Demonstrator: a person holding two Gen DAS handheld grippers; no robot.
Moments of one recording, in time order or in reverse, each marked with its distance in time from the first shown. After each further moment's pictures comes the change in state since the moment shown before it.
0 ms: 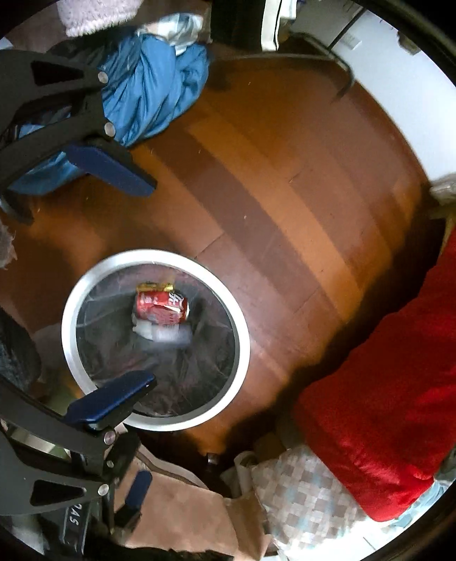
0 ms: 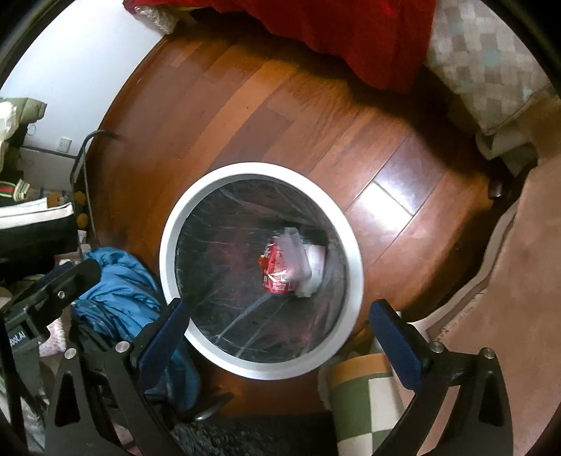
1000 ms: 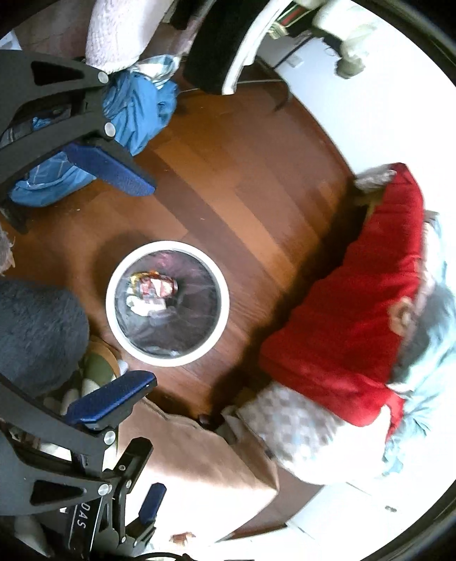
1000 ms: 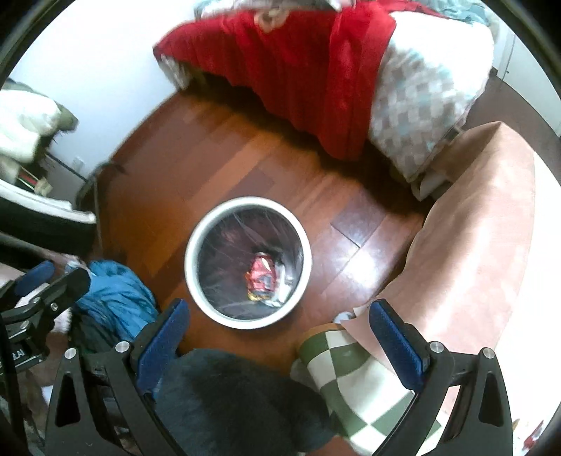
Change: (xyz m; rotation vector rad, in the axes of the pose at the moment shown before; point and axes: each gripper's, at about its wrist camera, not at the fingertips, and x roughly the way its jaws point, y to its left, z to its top) left arm -0.176 -0.037 -0.085 0.119 -0.282 -0.026; right arm -0.198 0.017 -0.121 -0.021 -0.321 -0.057
